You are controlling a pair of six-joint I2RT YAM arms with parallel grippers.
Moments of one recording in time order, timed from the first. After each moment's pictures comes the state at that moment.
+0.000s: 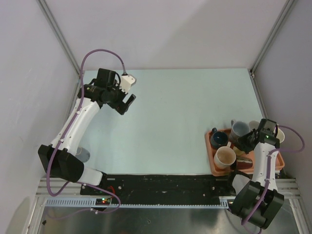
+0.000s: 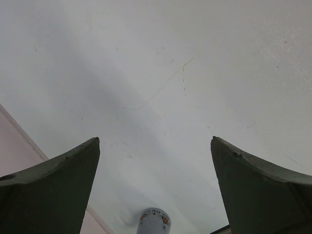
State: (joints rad) left arm -0.28 1.43 1.47 -0.95 0.08 0.45; right arm -0.46 0.94 0.64 -0.81 -0.21 0.69
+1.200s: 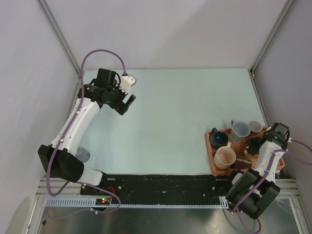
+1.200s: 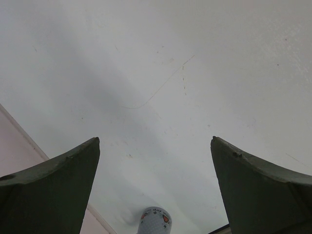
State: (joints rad) left arm -0.28 1.43 1.47 -0.95 0.08 0.45; right arm -0.69 0.99 0.64 -0.77 -0.12 0.90
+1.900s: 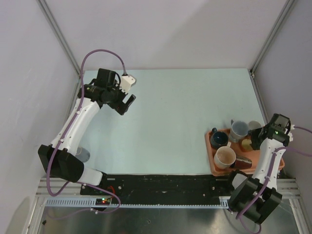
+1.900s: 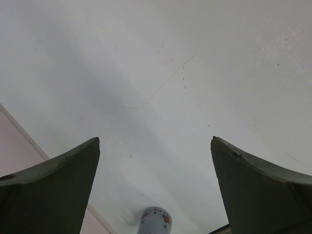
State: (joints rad) left arm -0.28 1.43 1.47 -0.95 0.08 0.46; right arm -0.59 0.98 0.77 -0.82 -0.03 0.84
